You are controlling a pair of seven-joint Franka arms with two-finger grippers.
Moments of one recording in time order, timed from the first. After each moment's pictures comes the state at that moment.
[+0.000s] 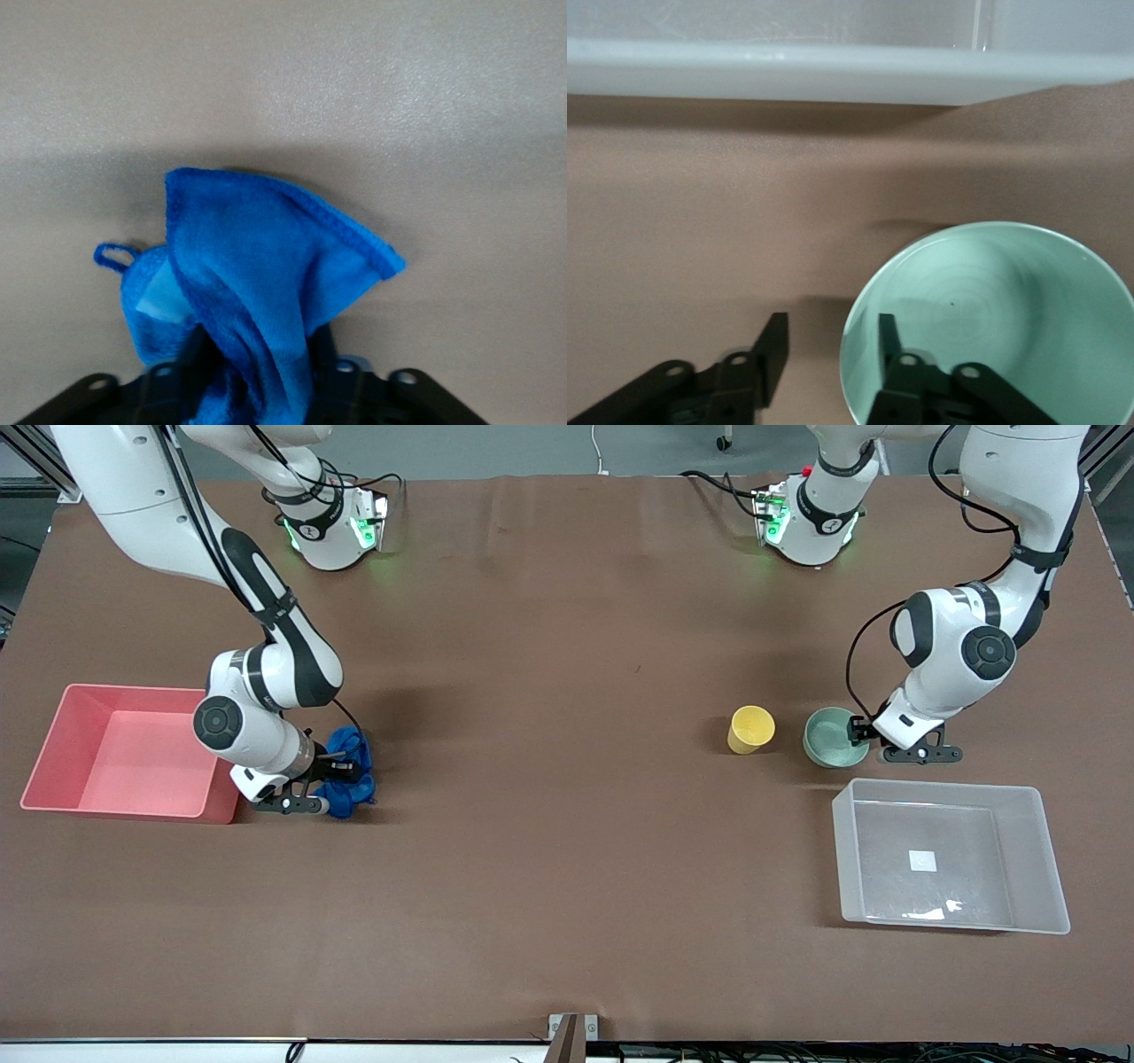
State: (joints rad) left arm -0.09 0.27 0.12 -2.41 0.00 2.68 0.06; right arm 0.01 0.48 0.12 -2.12 0.01 2.53 0.18
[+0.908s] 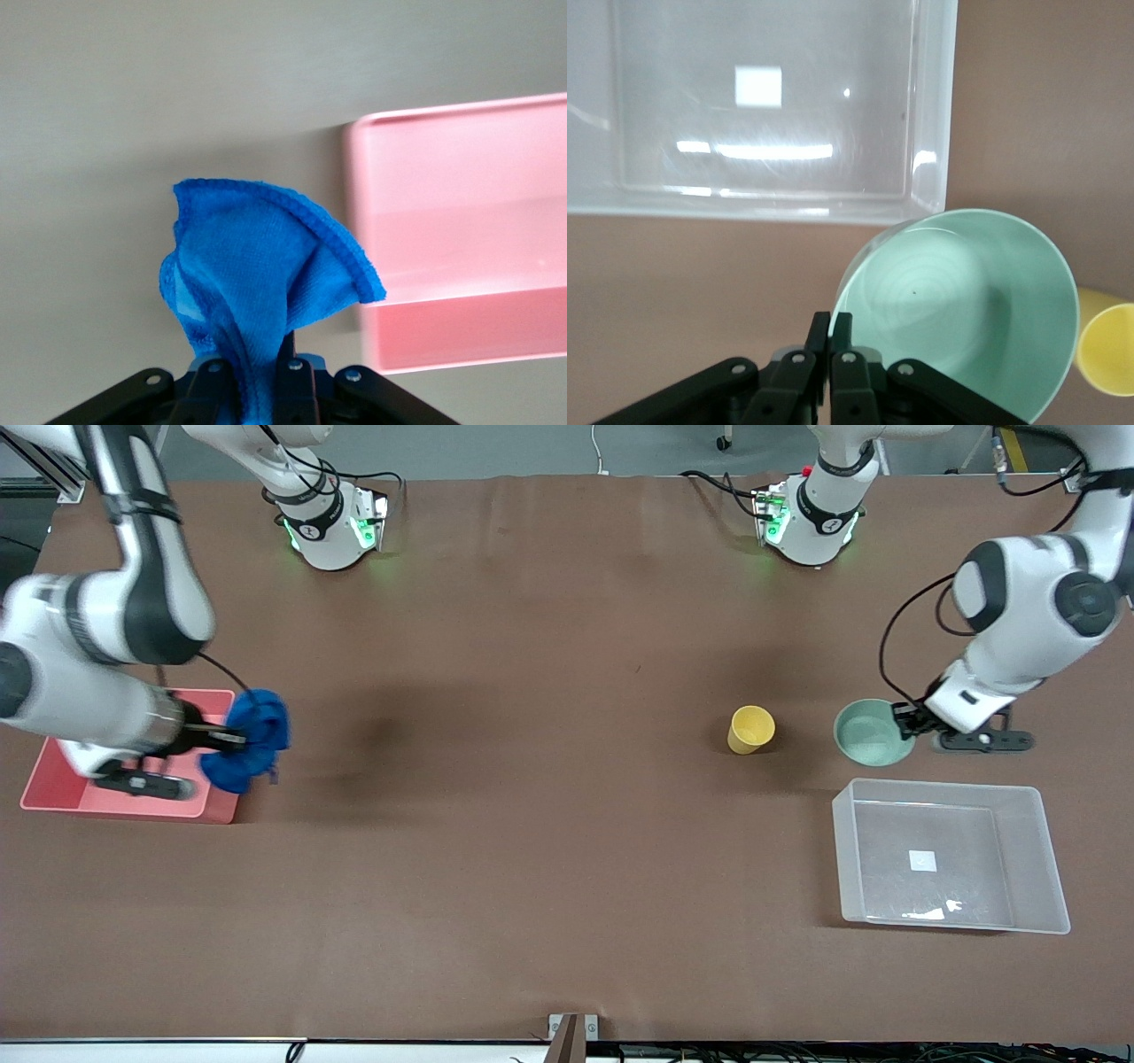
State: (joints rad) left arm -0.10 0.05 0.12 -2.16 0.00 2.27 0.06; right arm -0.05 0.19 -0.06 -1.85 0.00 1.88 0.02
